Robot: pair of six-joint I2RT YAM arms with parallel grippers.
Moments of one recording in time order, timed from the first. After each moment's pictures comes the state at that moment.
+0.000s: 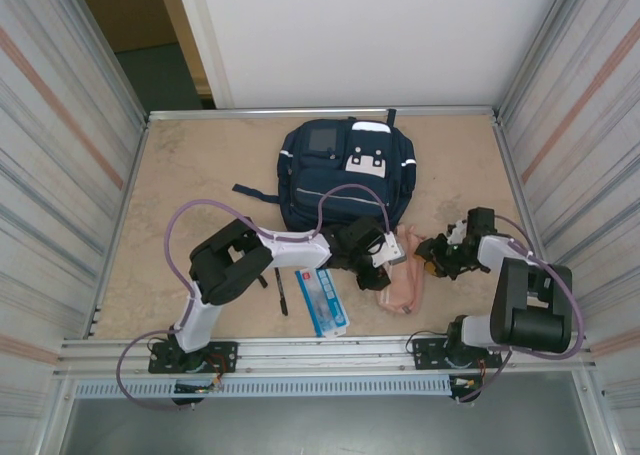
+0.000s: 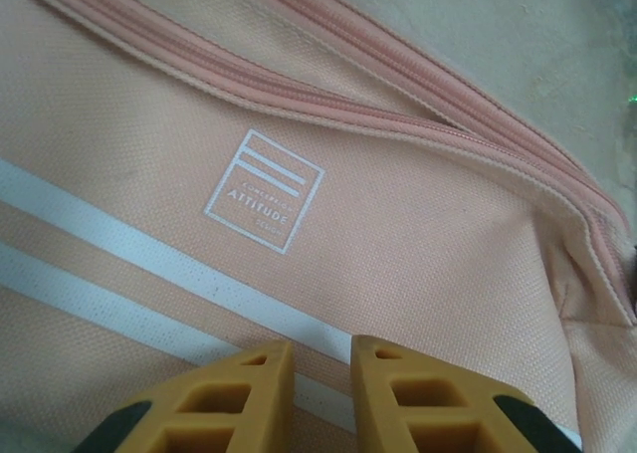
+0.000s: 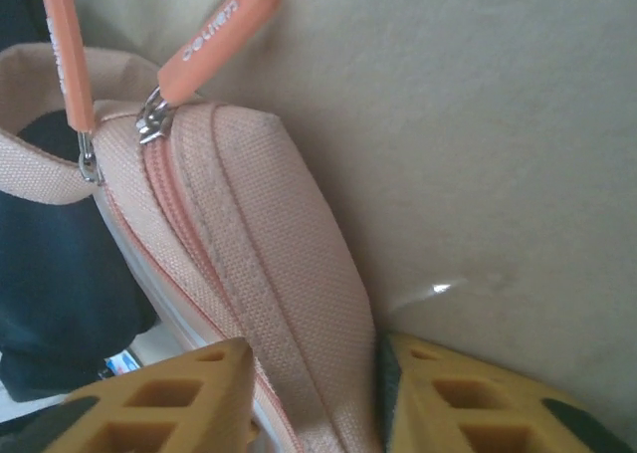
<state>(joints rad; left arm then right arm) -1.05 2.06 1.27 -0.15 0.43 0.08 -0.17 1.37 0.52 -0.48 -0.63 0.48</state>
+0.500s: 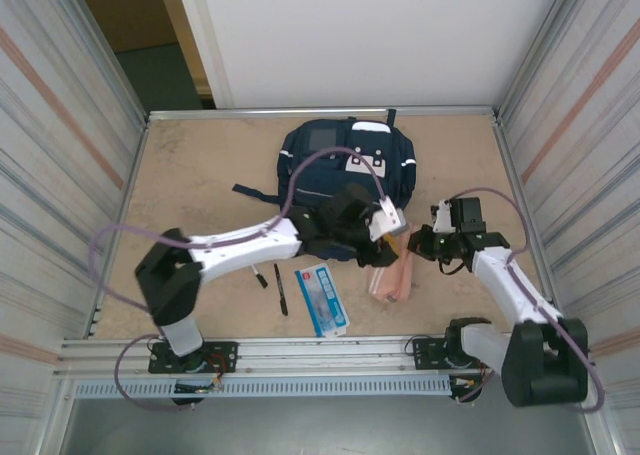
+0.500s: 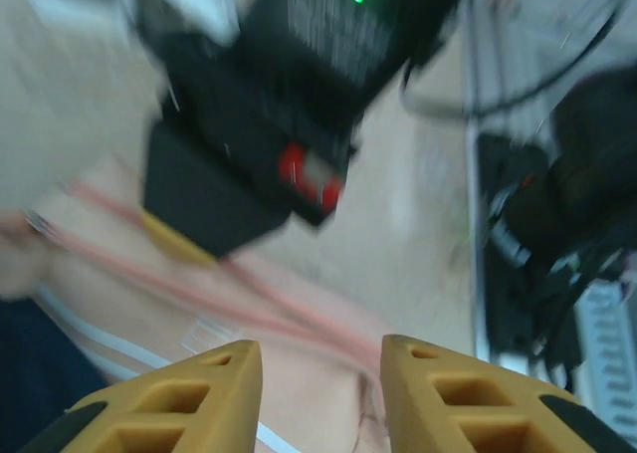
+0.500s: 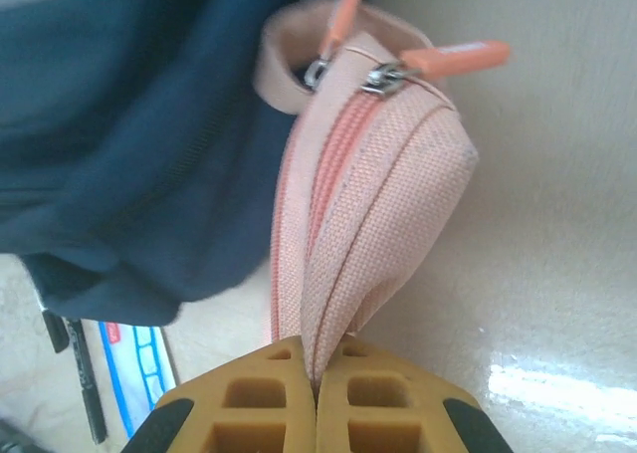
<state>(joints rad) -1.03 1.70 1.33 -0.25 0.43 0.09 0.09 1.04 0.60 -0.55 -0.45 0.42</state>
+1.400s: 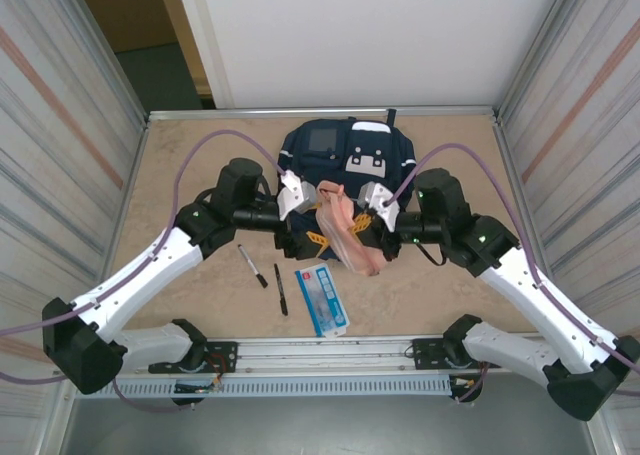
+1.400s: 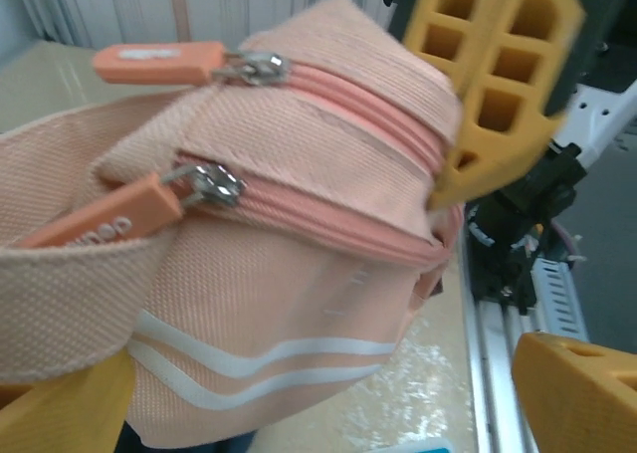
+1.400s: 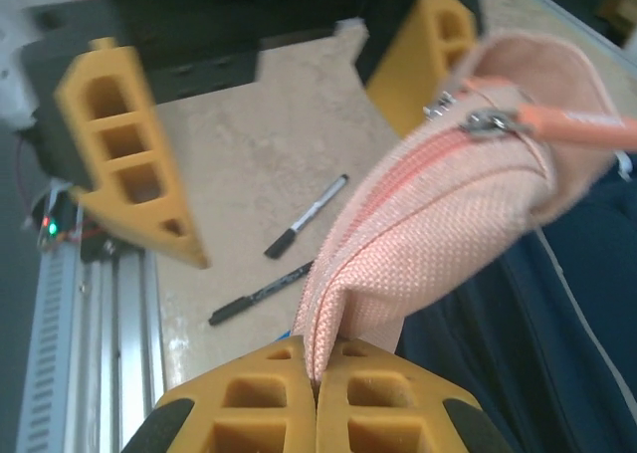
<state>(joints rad) -0.67 1.18 1.05 -0.41 0.72 0.27 0.68 0.96 1.06 -0.65 -0.53 -0.30</state>
